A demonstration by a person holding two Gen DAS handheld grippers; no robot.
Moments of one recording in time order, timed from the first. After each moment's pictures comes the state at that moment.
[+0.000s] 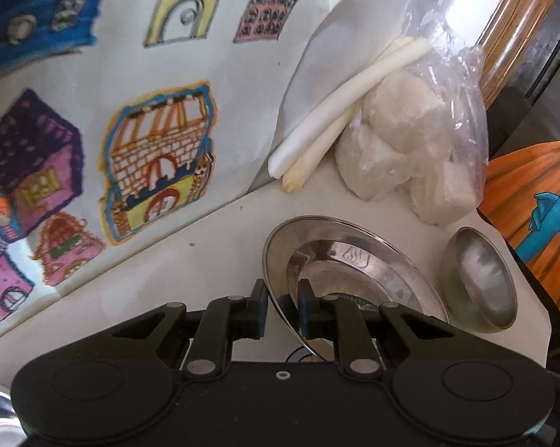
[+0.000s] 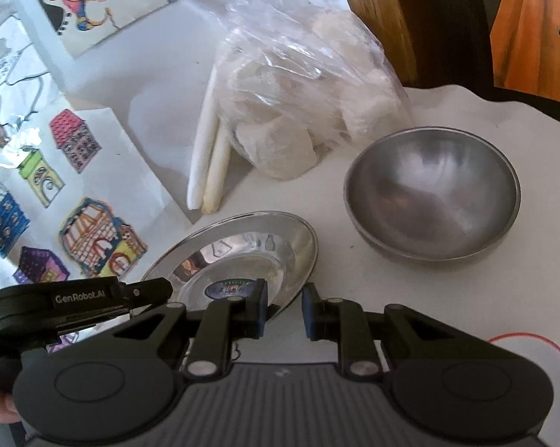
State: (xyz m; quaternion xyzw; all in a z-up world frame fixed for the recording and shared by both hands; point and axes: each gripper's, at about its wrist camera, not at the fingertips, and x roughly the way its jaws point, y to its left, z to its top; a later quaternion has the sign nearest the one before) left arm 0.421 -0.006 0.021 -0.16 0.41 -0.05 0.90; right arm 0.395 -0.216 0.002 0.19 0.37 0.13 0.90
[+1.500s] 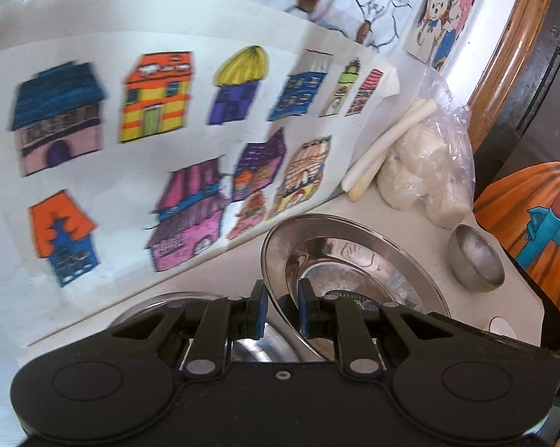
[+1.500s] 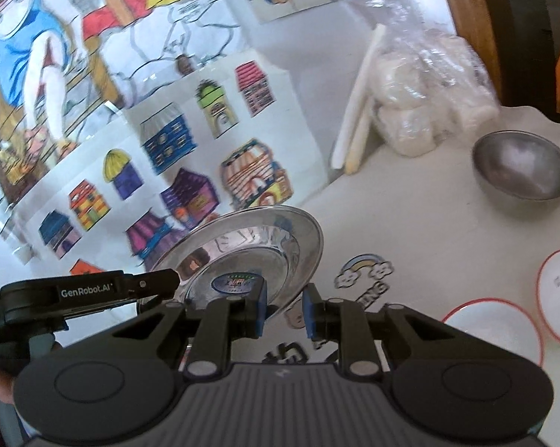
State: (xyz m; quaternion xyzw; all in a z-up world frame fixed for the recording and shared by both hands) left arm 0.274 0.086 0.067 -0.15 0.36 -0.01 0.92; right arm 0.284 -0.139 0.046 0.16 0.34 0.23 0.90
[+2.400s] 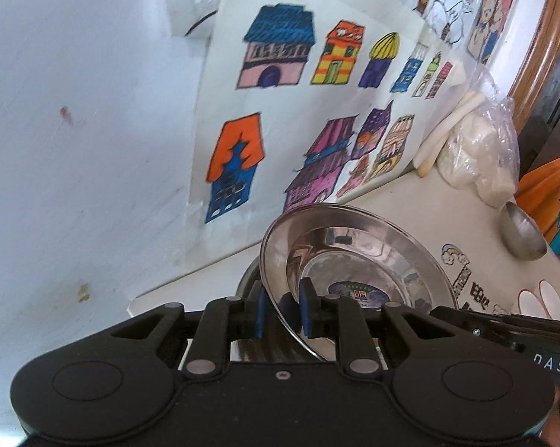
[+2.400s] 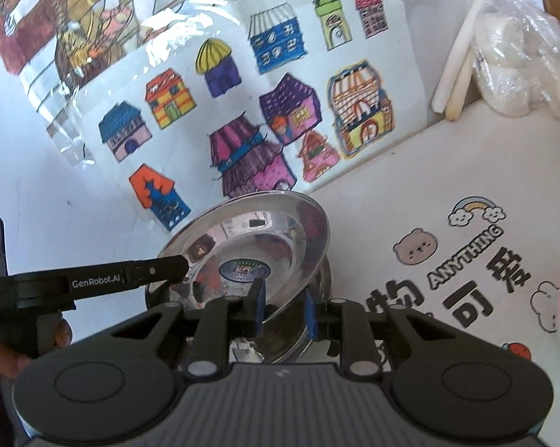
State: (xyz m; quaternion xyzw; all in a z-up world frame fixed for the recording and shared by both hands) left arm 0.213 0.158 0.035 -0.14 0.37 0.04 0.92; right arm 0.256 -0.063 0.020 0.10 0.38 0.33 0.86
